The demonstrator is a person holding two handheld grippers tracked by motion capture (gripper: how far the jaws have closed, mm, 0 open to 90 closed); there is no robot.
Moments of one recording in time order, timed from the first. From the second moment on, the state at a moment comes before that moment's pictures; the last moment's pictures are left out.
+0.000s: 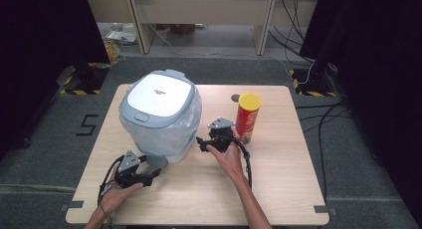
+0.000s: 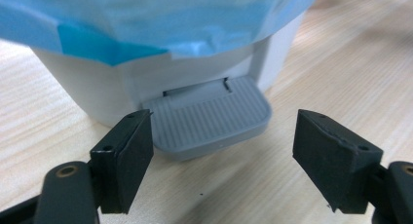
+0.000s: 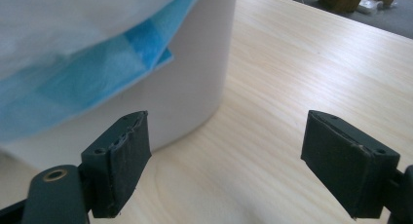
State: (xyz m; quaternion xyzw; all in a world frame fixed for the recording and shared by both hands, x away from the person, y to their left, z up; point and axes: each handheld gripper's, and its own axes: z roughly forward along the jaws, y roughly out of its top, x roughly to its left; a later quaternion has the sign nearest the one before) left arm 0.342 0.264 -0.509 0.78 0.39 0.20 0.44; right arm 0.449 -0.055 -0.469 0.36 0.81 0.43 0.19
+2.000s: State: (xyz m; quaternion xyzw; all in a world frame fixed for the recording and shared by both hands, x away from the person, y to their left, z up) left arm 0.356 0.231 -0.521 0.83 0.32 0.19 0.40; right arm 0.393 -0.165 -0.476 0.42 0.78 0.42 0.20
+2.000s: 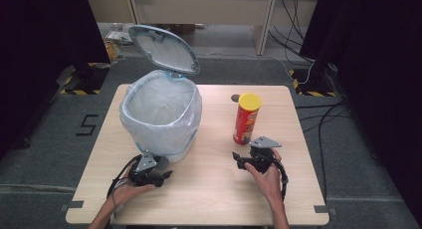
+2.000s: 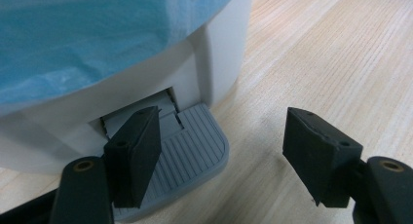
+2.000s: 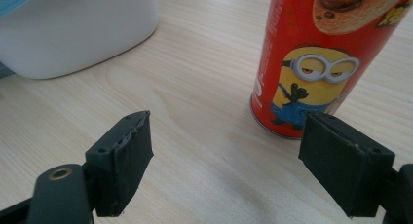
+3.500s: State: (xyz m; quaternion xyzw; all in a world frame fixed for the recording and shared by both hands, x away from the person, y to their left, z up) left arm 0.357 0.233 -0.522 0.83 0.32 0.19 0.41; right arm 0.449 -0.182 -0.491 0.45 0.71 0.47 0.26
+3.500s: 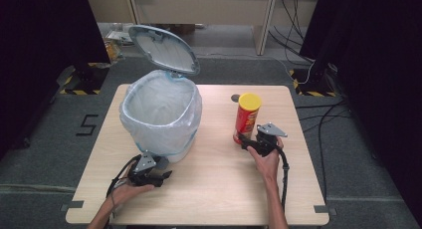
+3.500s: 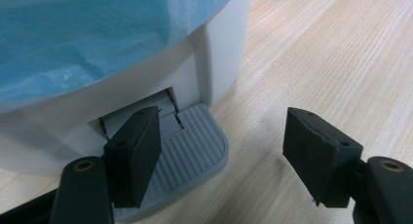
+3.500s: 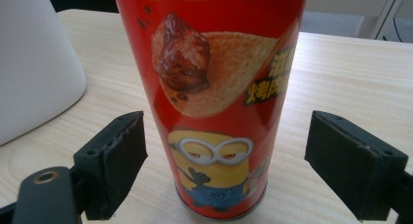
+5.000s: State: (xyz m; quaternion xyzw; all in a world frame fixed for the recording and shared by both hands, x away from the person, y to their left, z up) left arm 0.357 0.234 -0.522 0.83 0.32 0.19 0.41; right arm 0.442 -0.159 -0.446 0.42 0.71 0.49 0.29
